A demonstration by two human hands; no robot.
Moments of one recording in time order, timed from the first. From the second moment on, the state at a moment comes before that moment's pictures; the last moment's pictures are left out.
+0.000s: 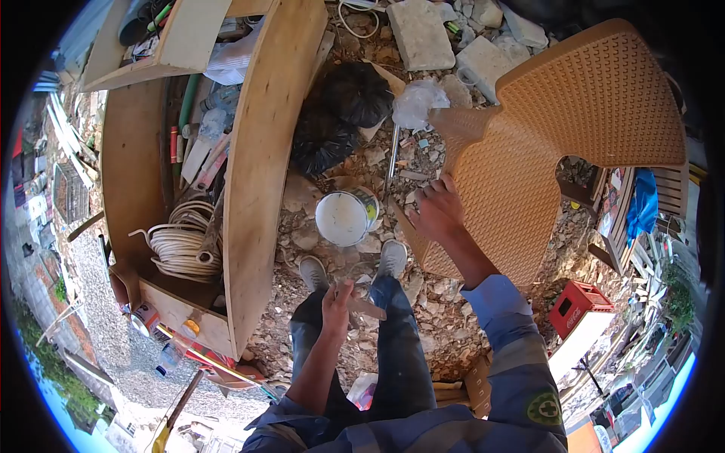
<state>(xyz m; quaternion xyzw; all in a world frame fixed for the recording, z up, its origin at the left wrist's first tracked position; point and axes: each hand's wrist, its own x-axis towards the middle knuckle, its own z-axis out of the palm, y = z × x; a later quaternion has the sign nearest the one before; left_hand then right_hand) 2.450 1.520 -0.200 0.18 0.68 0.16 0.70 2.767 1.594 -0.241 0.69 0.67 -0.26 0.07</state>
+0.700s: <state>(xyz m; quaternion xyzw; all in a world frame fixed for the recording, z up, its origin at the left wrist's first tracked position) 2.601 1.809 -0.332 0.60 0.51 0.00 0.62 2.741 1.573 -0.204 0.91 0.30 -0.14 -0.26</state>
